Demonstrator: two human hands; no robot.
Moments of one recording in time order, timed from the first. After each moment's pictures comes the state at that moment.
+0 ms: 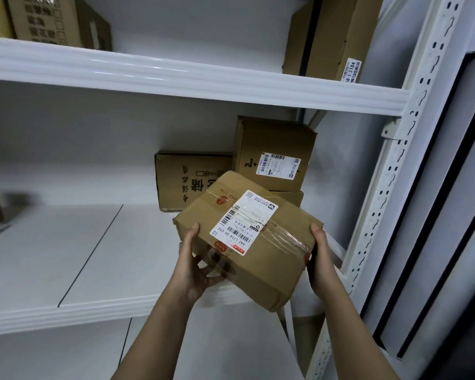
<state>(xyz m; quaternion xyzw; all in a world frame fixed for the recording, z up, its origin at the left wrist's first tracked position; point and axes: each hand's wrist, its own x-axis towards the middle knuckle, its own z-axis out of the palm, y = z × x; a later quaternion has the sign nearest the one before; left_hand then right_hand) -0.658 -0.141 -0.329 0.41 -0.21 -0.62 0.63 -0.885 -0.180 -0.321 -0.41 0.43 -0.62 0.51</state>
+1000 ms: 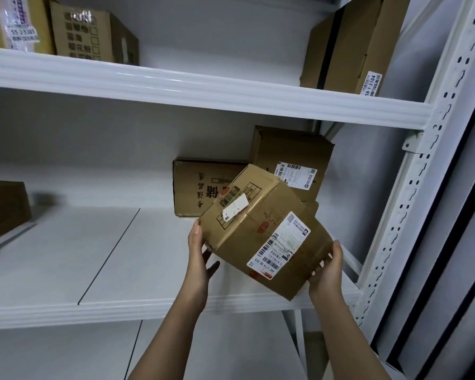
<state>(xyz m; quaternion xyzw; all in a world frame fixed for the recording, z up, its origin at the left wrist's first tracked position) -0.651 -0.125 -0.316 0.43 -0.36 -0.46 0.69 -0.864 -0.196 -0.336 -0.24 0.43 -0.68 0.55</state>
